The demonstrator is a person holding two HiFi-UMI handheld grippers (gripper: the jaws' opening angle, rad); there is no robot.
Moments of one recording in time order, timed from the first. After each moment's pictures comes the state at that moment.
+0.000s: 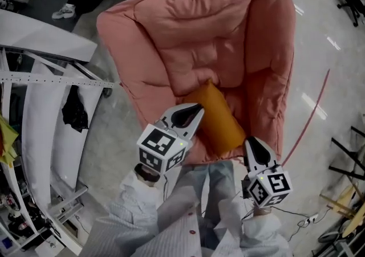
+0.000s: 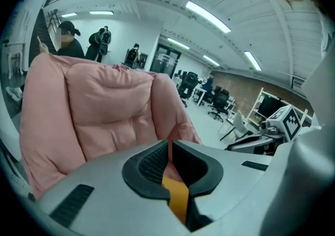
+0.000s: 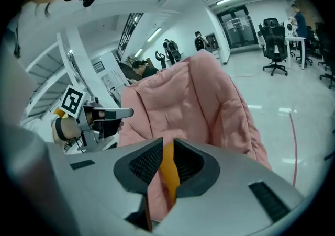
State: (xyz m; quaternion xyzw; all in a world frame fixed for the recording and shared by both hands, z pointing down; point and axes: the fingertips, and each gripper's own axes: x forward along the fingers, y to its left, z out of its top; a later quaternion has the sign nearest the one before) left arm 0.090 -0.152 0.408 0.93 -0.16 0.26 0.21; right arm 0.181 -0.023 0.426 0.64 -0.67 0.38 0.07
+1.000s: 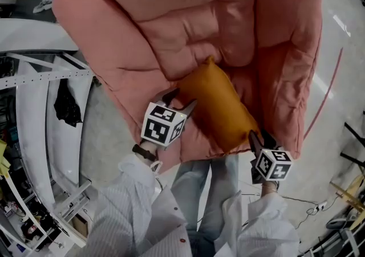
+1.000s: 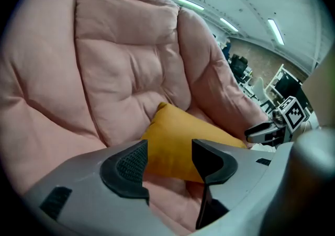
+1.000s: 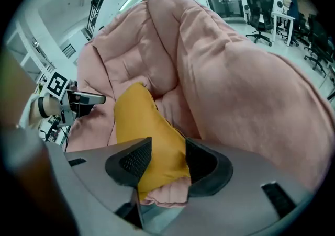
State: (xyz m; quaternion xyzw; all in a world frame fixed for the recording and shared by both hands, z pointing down) left arm 0.047 -0.157 0.636 0.85 -0.18 0.44 0.23; right arm 0.210 0.052 0.669 0.62 -0.56 0.52 0.16
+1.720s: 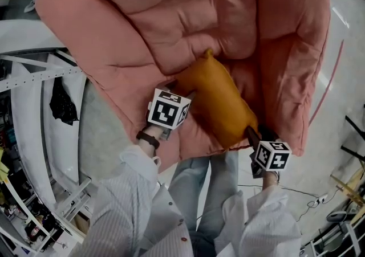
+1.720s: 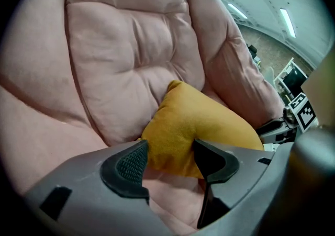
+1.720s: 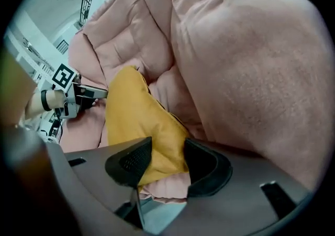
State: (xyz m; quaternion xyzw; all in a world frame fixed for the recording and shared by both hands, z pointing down) left arm 0.045 -0.169 0.699 0.81 -0.18 0.51 0.24; right arm 0.202 0.061 0.716 0.59 -0.55 0.56 0.19
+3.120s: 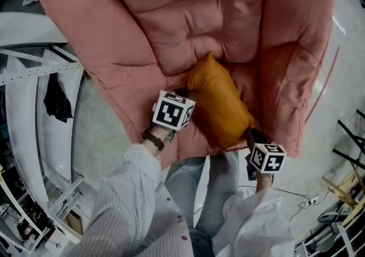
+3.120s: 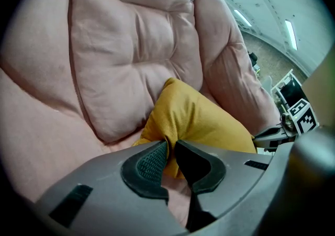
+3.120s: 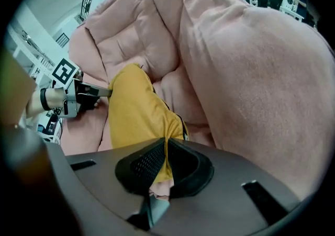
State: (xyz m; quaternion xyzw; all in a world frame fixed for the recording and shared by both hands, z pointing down) left arm 0.050 -0.159 0.701 0.80 -0.18 0.49 0.29; right arm 0.193 0.052 0.704 0.59 -0.55 0.55 0.22
